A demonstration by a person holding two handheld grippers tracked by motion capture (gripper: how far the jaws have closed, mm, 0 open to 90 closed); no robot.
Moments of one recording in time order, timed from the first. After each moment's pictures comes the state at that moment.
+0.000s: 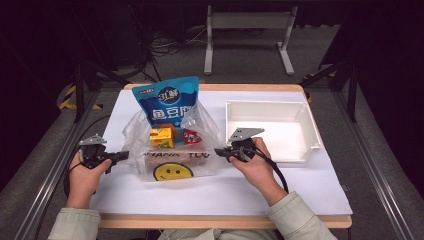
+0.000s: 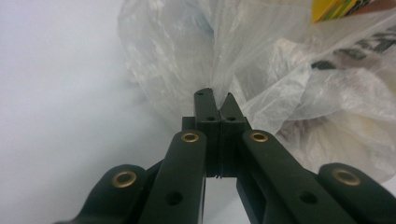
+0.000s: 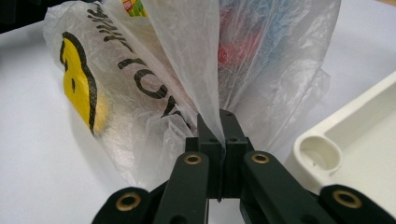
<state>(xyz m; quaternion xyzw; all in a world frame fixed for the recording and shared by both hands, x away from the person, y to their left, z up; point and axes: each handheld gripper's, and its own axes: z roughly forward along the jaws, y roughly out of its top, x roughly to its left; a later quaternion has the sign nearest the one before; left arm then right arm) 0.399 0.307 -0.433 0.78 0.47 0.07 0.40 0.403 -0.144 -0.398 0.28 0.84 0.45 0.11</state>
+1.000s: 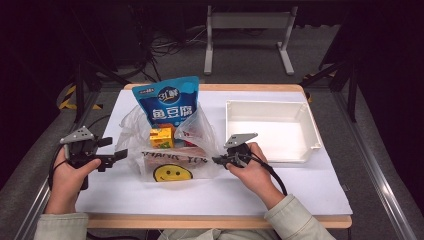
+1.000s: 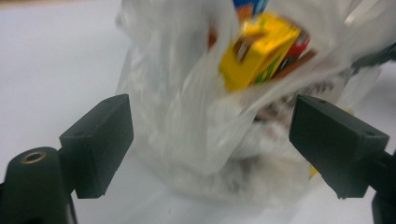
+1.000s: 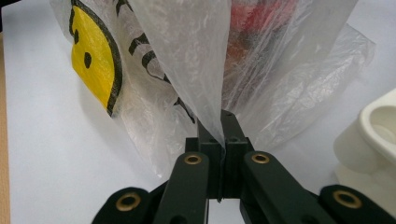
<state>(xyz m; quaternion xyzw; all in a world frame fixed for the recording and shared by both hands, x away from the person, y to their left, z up) 0.378 0.311 -0.372 0.77 0.41 0.13 0.48 0.396 -0.136 -0.411 0.28 0.86 0.42 0.08</state>
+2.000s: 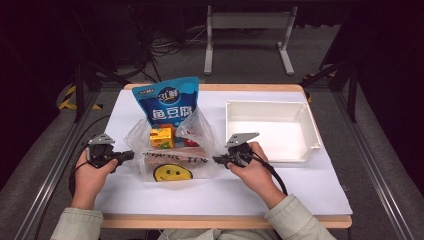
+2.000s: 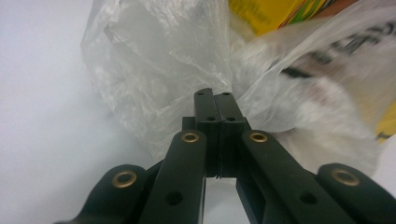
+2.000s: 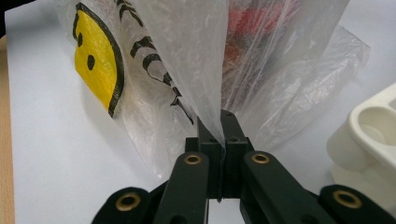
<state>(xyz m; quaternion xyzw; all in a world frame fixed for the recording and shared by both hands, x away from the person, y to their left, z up) 0.397 0.287 -0.424 0.80 0.45 0.08 0.39 0.395 -0.138 -0.408 0.28 0.86 0.42 0.08</state>
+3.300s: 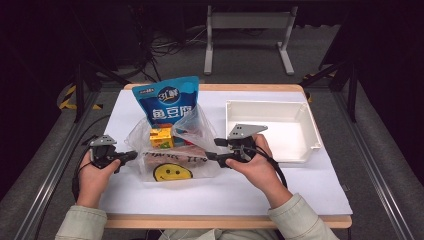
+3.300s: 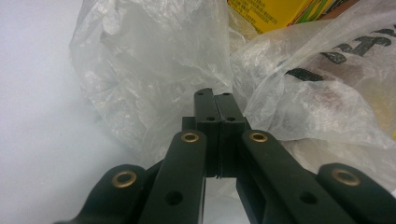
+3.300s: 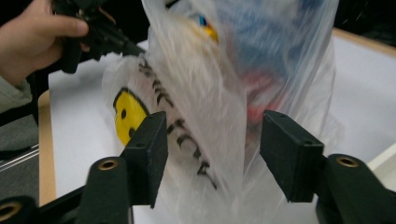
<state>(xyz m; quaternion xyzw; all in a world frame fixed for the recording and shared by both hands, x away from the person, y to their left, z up) 0.401 0.285 -0.433 0.79 0.44 0.08 0.42 0.385 -0.134 -0.357 0.26 0.82 0.50 0.11</state>
